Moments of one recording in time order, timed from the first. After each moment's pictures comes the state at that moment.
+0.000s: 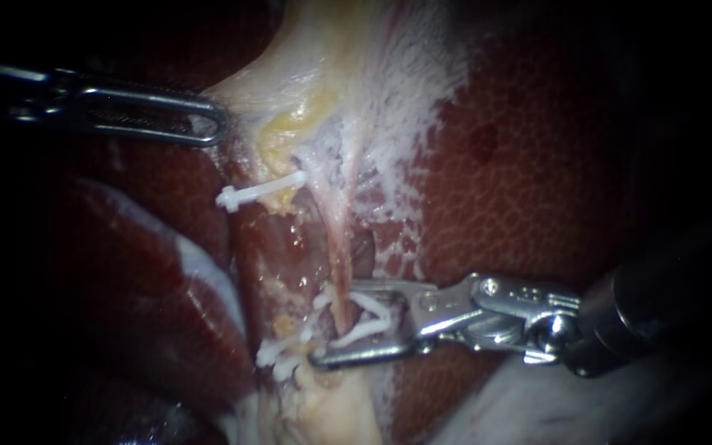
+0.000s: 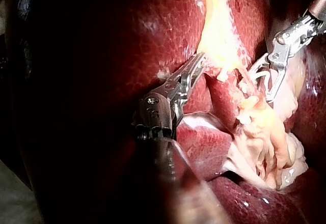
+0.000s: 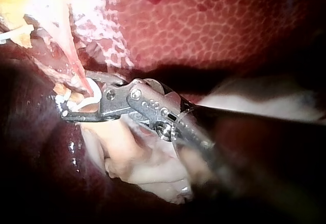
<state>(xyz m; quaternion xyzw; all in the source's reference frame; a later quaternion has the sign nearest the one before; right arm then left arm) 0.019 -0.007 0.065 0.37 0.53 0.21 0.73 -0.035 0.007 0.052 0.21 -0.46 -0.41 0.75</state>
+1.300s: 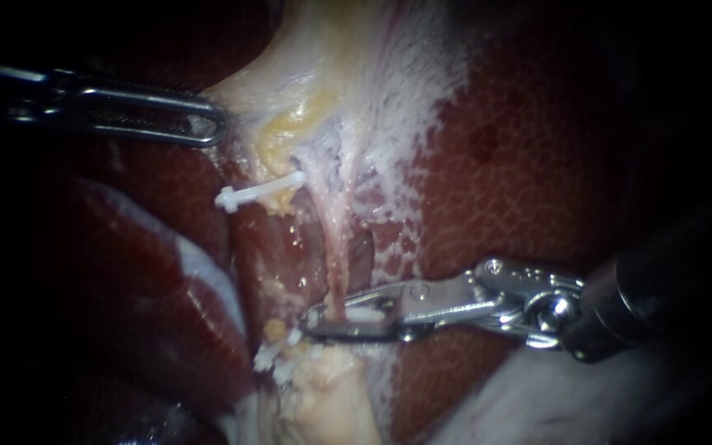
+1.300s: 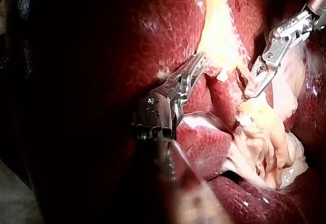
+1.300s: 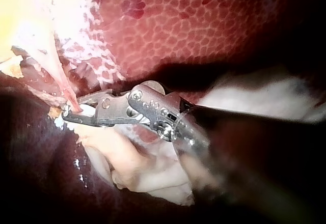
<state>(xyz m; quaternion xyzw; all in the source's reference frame) 0.018 -0.005 0.066 0.39 0.52 0.24 0.72 -0.035 0.007 0.052 0.21 -0.46 -0.41 0.76</state>
